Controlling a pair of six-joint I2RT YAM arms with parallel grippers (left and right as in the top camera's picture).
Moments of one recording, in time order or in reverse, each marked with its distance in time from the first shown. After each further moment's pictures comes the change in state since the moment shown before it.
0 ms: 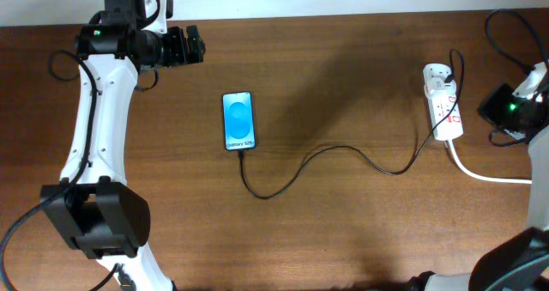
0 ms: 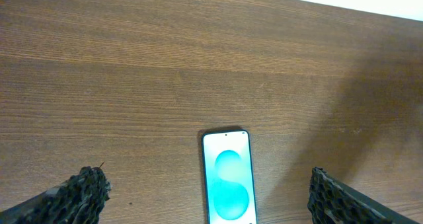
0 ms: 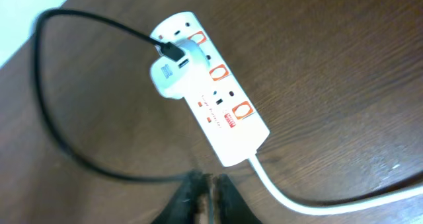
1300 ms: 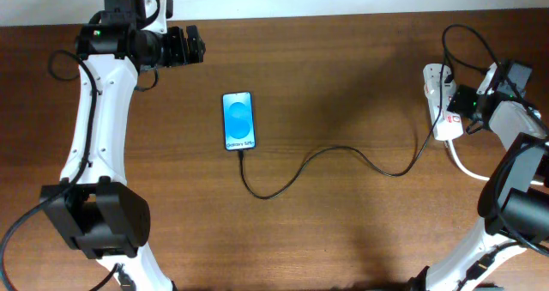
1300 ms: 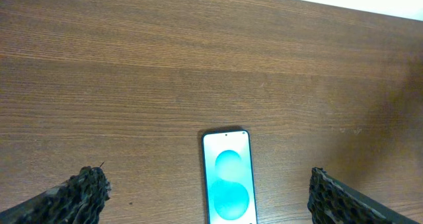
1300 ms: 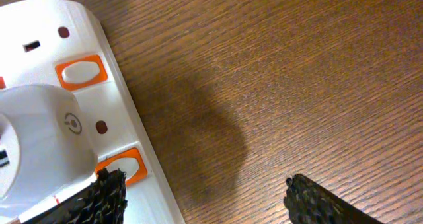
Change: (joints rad) left arm 0.000 0.000 0.000 0.000 0.000 0.000; right arm 0.063 0.449 0.002 0.446 0.231 -0.199
